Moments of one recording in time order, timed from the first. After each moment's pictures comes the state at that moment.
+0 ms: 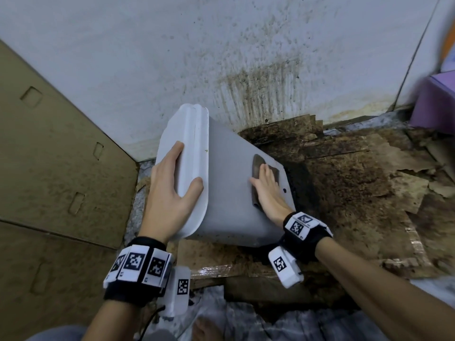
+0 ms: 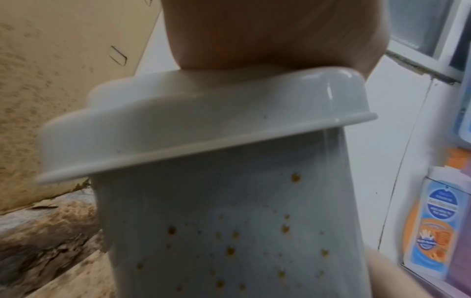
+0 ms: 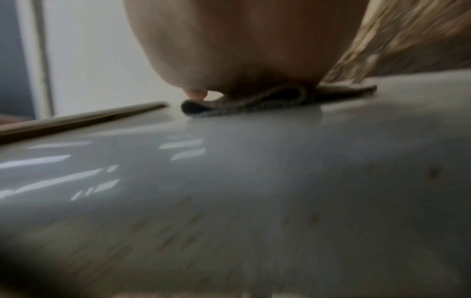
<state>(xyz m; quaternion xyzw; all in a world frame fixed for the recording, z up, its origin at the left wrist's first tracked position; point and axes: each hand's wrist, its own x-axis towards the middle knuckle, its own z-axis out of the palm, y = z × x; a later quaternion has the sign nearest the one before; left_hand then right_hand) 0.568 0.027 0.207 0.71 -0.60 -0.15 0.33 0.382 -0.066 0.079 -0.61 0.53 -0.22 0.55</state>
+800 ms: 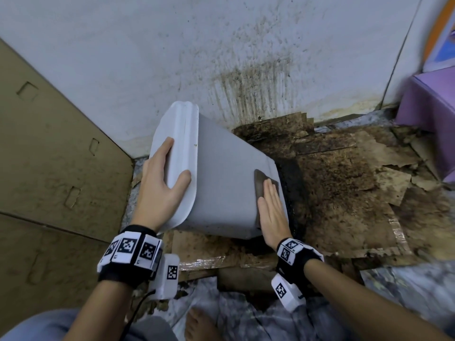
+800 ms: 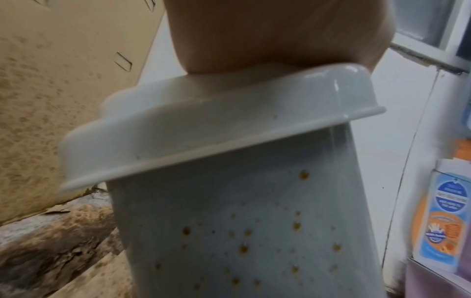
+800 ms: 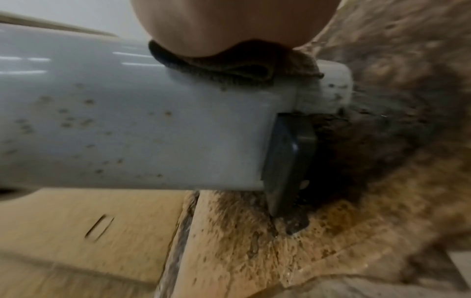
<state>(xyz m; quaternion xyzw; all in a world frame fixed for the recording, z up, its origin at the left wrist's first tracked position) 0.570 0.033 0.207 0.72 -0.59 -0.16 0.34 0.362 -0.005 0.007 -0.64 0.55 -0.32 0.43</state>
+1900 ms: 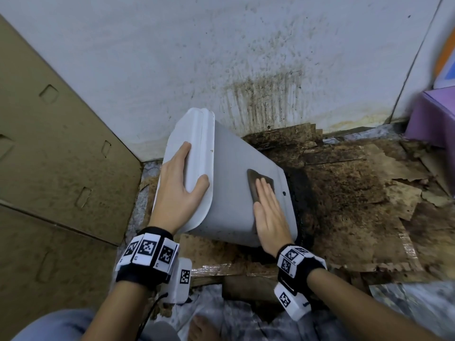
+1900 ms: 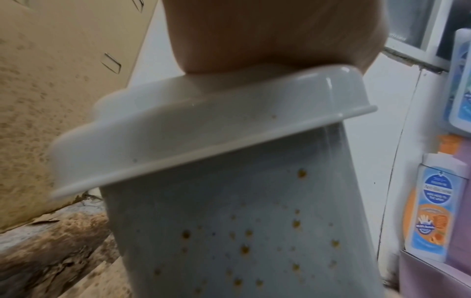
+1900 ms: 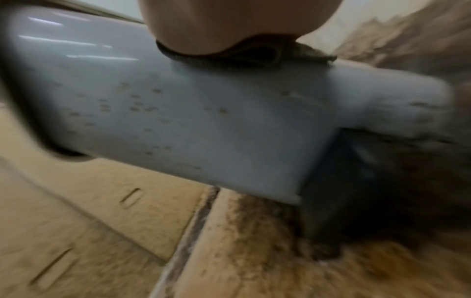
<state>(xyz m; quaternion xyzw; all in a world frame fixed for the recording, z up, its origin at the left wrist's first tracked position) 0.569 0.031 0.206 0.71 -0.61 -0.14 0.33 0.380 -0.002 0.037 -0.71 0.49 -0.34 0.37</state>
